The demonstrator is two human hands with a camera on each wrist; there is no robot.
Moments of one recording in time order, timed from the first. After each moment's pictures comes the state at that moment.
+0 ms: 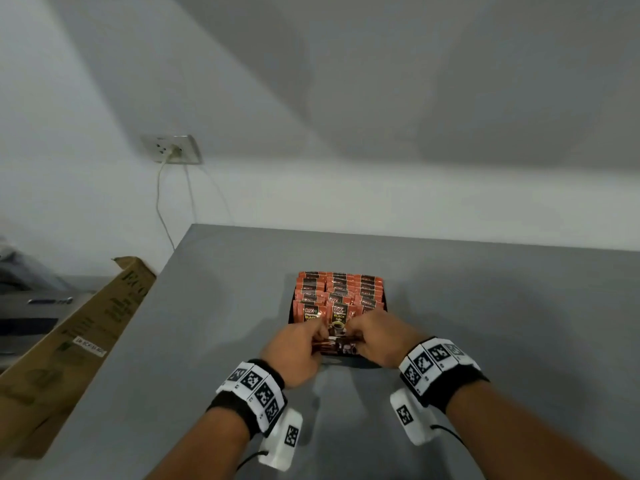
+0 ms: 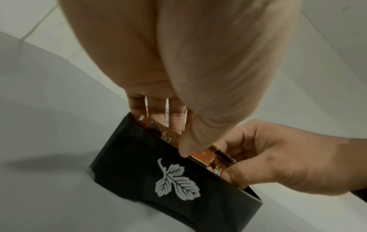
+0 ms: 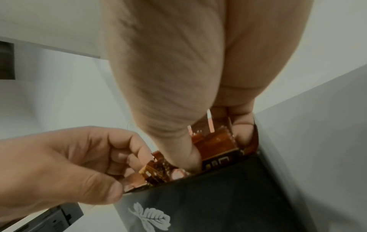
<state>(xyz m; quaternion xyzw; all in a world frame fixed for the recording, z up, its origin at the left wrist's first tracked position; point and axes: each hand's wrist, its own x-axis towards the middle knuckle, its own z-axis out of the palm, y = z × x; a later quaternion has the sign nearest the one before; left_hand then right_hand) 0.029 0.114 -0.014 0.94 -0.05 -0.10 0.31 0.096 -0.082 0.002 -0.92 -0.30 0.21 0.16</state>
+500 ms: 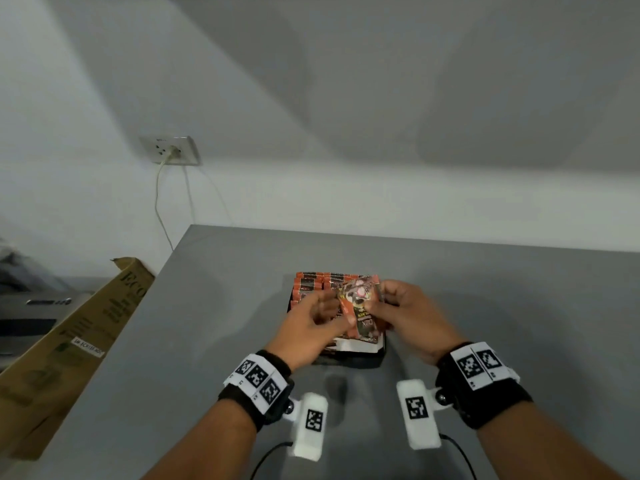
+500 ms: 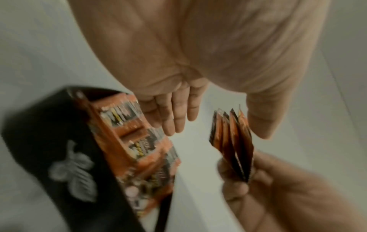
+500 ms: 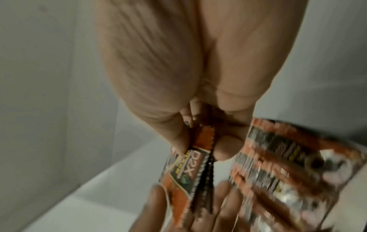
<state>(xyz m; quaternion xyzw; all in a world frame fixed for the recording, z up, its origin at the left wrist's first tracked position) 0.039 0.088 0.016 0.77 0.06 -0.07 0.63 0.088 -0.110 0.042 -0.74 -0.09 0.19 0.64</state>
